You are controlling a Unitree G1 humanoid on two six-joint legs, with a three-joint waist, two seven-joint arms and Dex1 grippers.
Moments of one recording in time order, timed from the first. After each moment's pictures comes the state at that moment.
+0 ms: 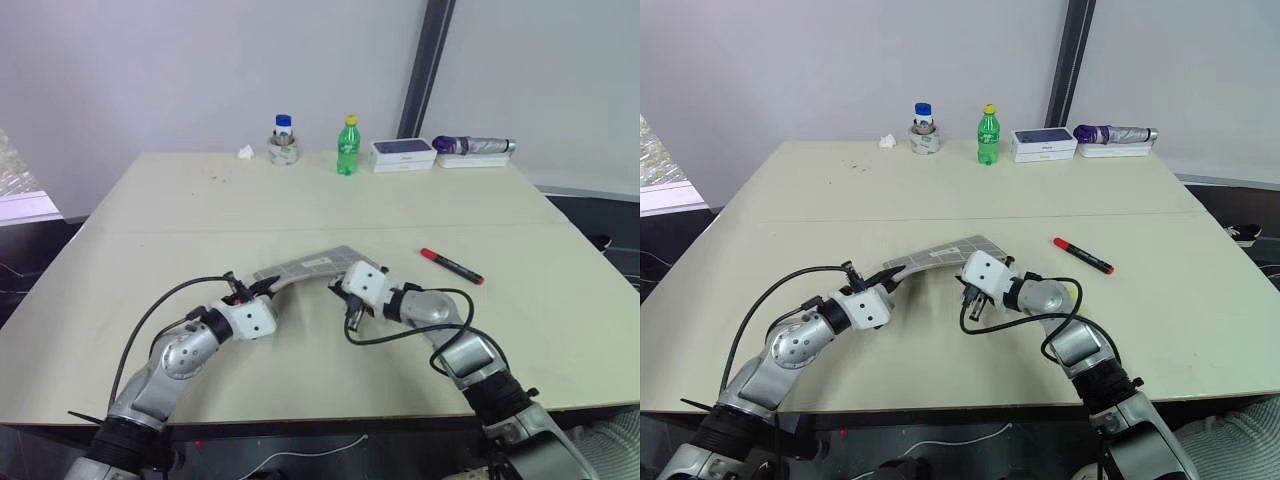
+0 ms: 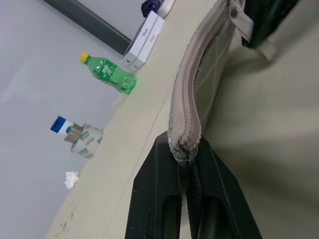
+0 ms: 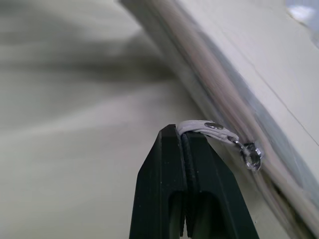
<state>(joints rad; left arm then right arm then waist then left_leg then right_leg) -0.28 0.51 -0.16 0.07 0.37 -0.38 -0.35 -0.56 -0.41 0.35 0.11 -0.11 0.14 0.72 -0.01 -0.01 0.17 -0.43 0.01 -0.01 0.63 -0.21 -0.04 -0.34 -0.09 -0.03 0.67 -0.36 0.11</state>
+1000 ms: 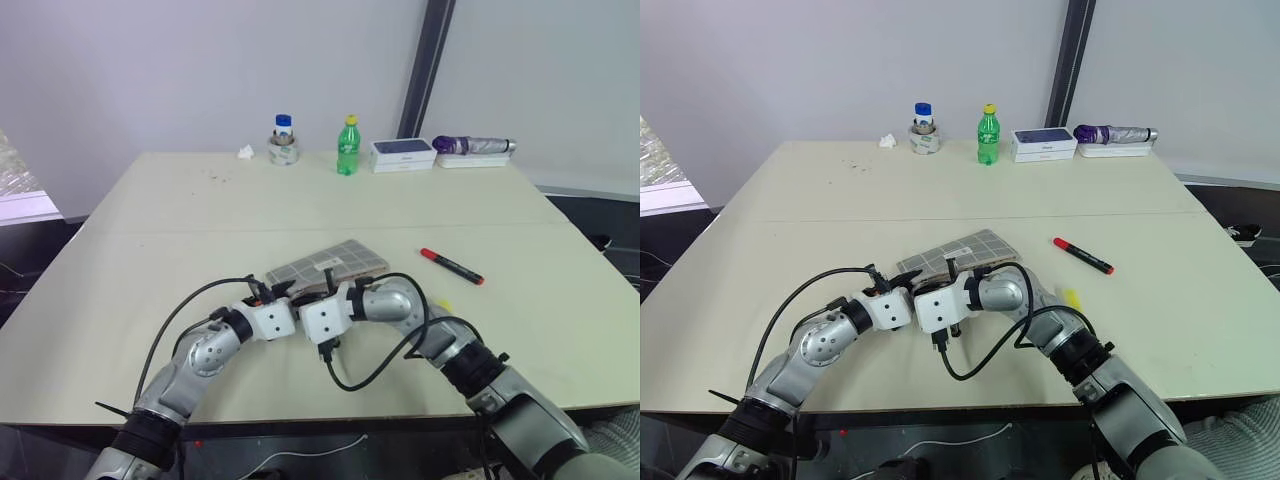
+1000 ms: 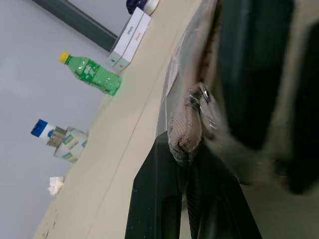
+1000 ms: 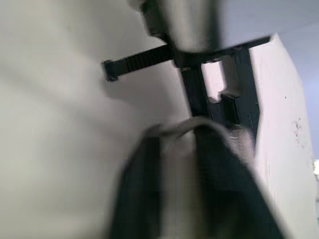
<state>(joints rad) -0.33 0.46 -0.22 0.13 0.44 -0.34 -0.32 -0.72 -0.42 0.53 0.22 -0.36 -0.26 0.86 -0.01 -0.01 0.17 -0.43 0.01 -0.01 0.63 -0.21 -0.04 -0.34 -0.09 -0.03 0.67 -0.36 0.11</state>
